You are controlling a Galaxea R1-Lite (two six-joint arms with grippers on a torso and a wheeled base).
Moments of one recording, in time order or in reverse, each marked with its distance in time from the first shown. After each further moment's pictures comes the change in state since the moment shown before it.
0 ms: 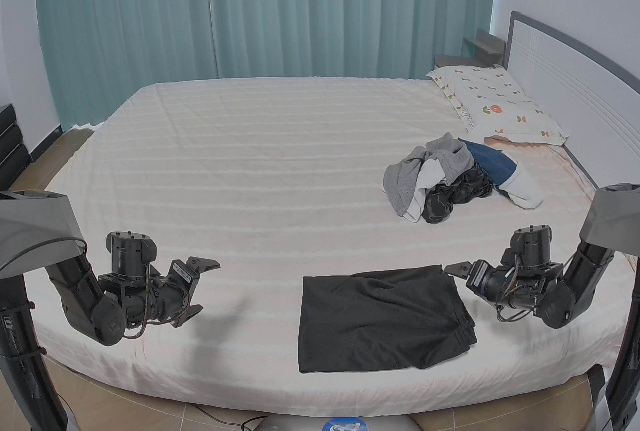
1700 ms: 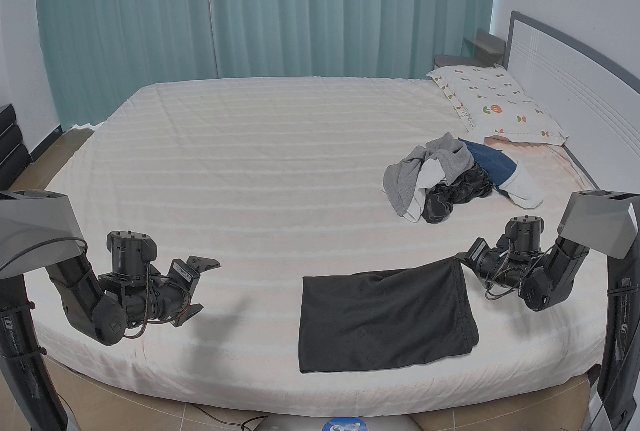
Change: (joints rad) left arm -0.001 0.000 -0.004 0.000 0.002 -0.001; right arm -0.102 0.199 -0.219 -0.097 0.071 0.112
